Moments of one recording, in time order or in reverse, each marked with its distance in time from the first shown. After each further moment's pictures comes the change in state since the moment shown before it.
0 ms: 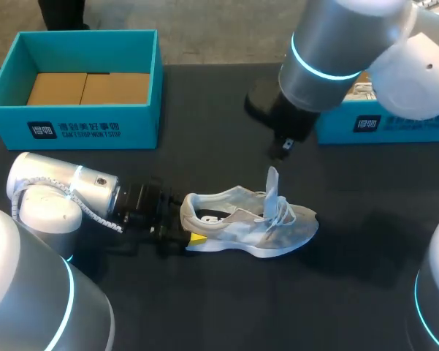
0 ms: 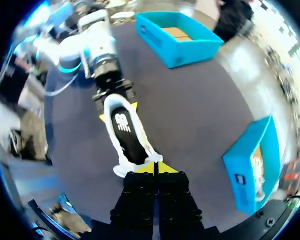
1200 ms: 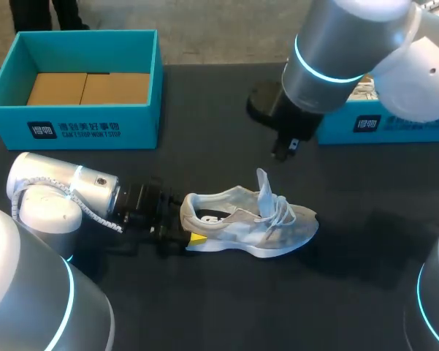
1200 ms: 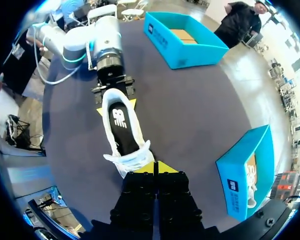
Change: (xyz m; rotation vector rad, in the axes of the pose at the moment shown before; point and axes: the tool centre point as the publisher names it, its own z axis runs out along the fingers) left arm 0.000 0.000 0.000 0.000 0.000 0.000; right arm -0.011 -0.002 0.001 -0.004 -0.029 -0.060
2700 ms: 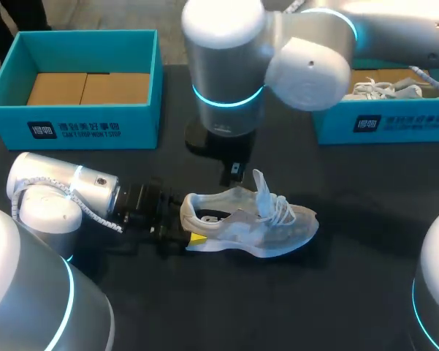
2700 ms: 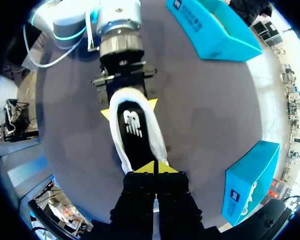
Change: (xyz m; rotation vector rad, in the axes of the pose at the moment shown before) left arm 0.000 0.000 0.000 0.000 0.000 0.000; right arm 0.053 0.045 0.060 0.260 0.023 -0.113
